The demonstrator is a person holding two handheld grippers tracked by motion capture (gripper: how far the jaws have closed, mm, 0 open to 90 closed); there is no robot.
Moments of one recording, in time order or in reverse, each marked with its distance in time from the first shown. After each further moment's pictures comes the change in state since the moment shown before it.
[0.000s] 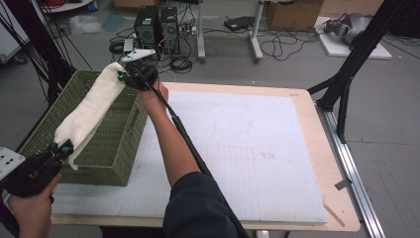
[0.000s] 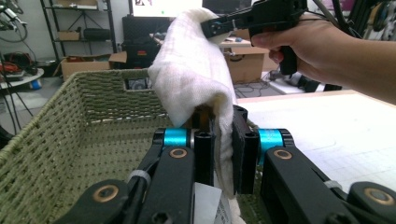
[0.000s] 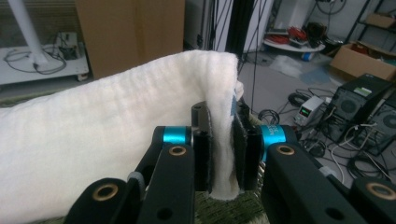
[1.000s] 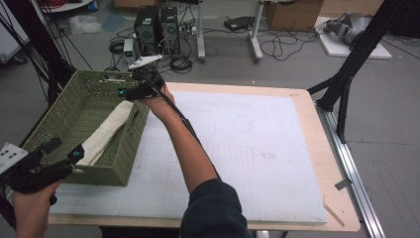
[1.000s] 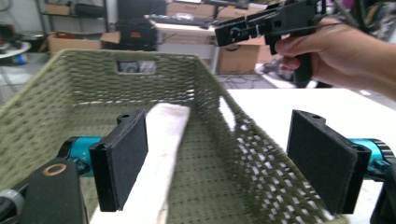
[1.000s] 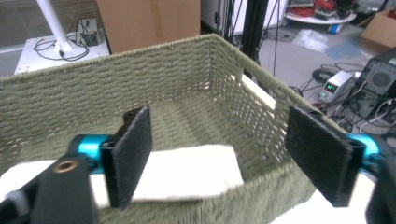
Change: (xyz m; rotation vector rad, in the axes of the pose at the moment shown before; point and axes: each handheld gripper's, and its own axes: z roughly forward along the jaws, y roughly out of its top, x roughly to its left) left arm -0.002 0.002 0.007 0.042 -0.046 -0.092; right arm -0.002 -0.020 -0.020 0.082 0.087 0.064
